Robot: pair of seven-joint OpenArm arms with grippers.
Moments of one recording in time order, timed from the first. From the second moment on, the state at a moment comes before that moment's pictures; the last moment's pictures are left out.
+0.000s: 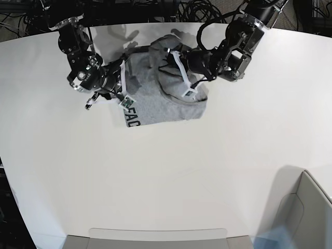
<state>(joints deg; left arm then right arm) 2.4 -17.0 26.0 96.3 -44.7 2.0 69.2 -2.3 18.3 -18.4 102.7 8.2 30.7 -67.7</state>
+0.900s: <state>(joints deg) 1.5 -13.6 15.0 110.6 -42.3 2.3 70.4 -2.0 16.6 -6.8 109.4 8.6 30.7 -68.2</state>
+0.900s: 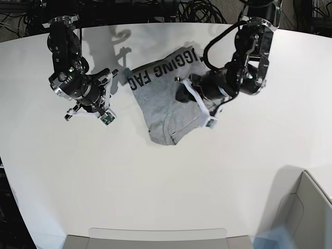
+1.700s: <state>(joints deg) 5.2 -19.7 12.5 108.8 -41.7 2.8 70.6 -7.6 12.7 -21.4 112.2 8.8 30.8 -67.6</state>
